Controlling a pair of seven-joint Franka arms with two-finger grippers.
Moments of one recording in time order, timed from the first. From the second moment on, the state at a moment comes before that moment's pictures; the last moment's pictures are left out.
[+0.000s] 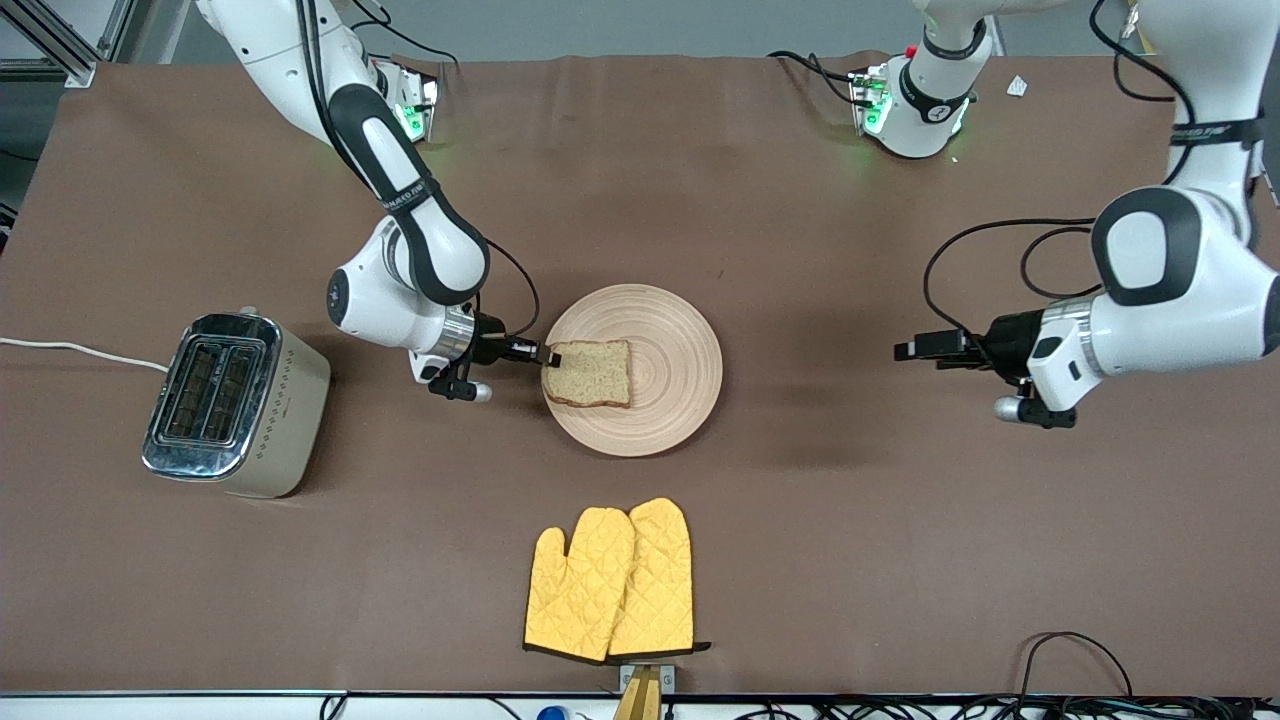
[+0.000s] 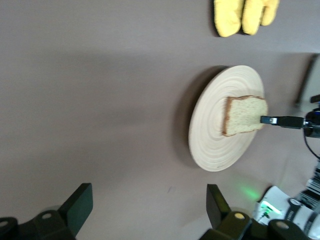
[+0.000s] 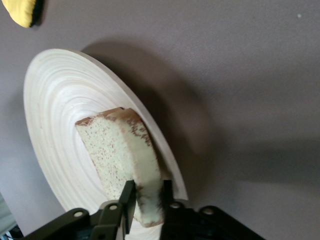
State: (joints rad) left arm 0.03 0.29 -0.10 -1.87 -0.68 1.90 0.27; right arm 0.48 0.44 0.01 -2.09 1.18 2.49 -0.18
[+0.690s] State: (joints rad) left arm 0.01 0.49 -0.27 -1.96 -0.94 2.12 0.43; right arm 0.33 0.21 -0.02 -2.17 0.82 2.39 -0.07
